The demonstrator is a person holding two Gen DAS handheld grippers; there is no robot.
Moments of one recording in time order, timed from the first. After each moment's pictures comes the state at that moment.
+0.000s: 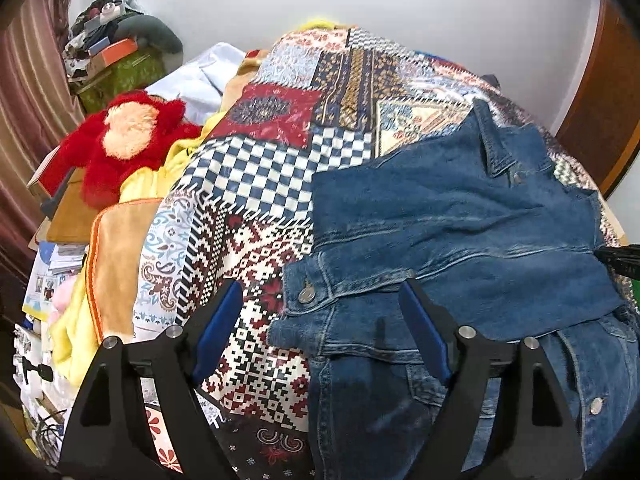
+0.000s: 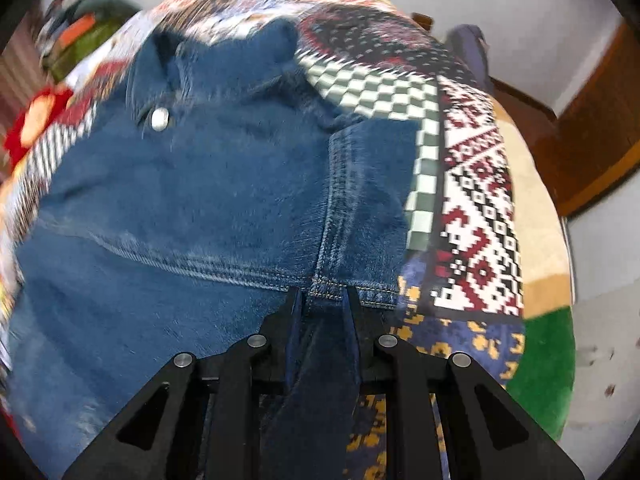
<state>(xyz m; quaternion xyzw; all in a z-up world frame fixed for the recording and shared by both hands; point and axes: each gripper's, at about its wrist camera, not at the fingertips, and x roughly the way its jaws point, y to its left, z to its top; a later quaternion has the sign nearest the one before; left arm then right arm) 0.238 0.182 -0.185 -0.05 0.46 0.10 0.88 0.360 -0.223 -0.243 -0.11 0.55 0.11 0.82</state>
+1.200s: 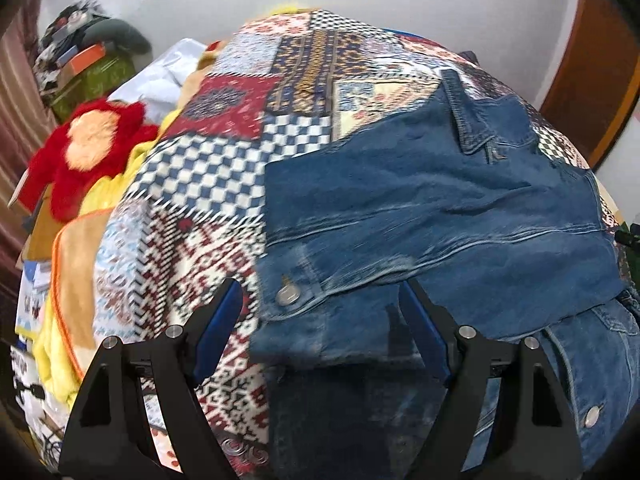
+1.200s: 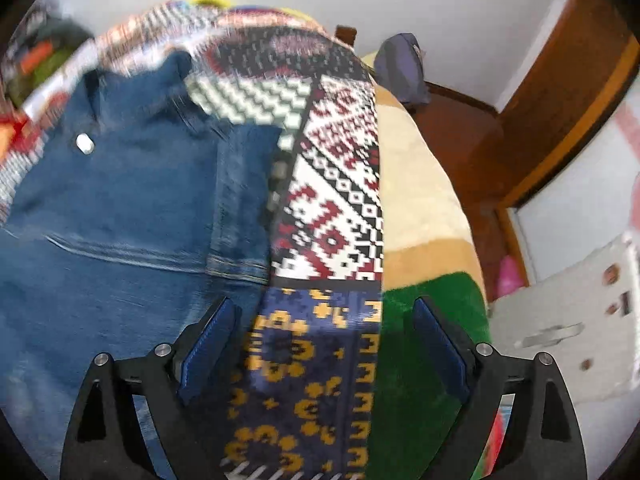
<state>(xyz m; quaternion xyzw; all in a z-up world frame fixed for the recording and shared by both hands) 0.267 0.144 -0.195 -0.03 0.48 0.05 0.88 0.342 -0.308 -0.221 -0.08 0.52 0.03 0.85</state>
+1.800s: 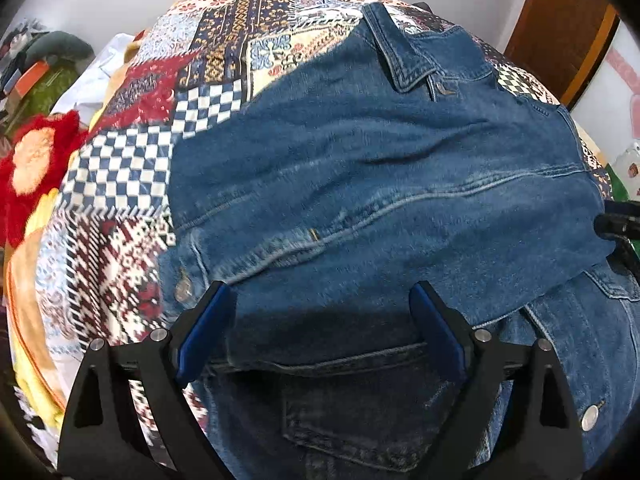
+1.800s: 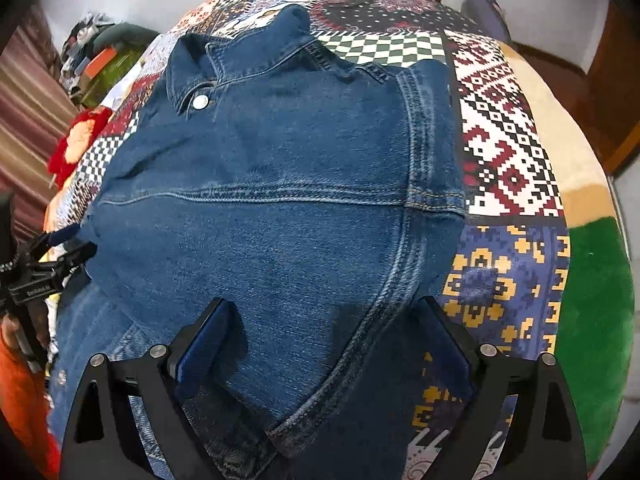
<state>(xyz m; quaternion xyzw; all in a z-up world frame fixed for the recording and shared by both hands) 0.290 0.100 -0.221 0.01 0.53 -0.03 0.85 0.316 -0.250 -0.241 0.02 0.58 0.17 0.80</state>
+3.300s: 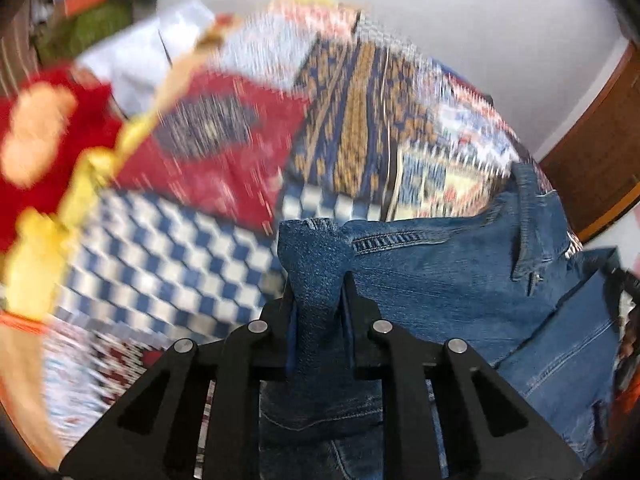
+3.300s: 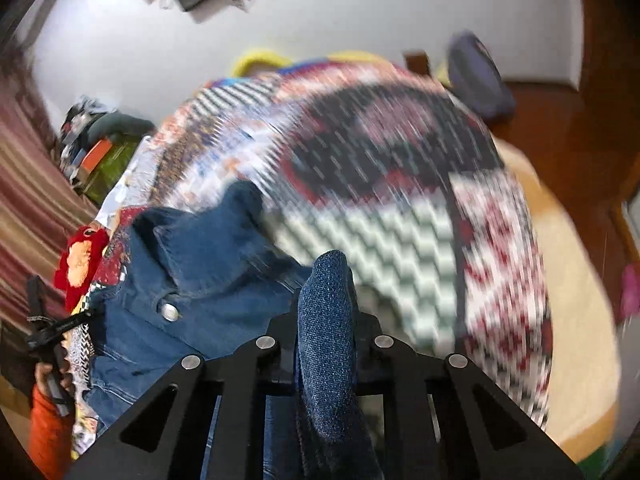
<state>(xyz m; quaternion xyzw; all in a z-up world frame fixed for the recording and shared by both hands) 0.407 0.245 -0.208 -0.15 0.46 0.04 0.87 0.491 -0.239 -0.190 0.09 0.46 0.17 0.87</state>
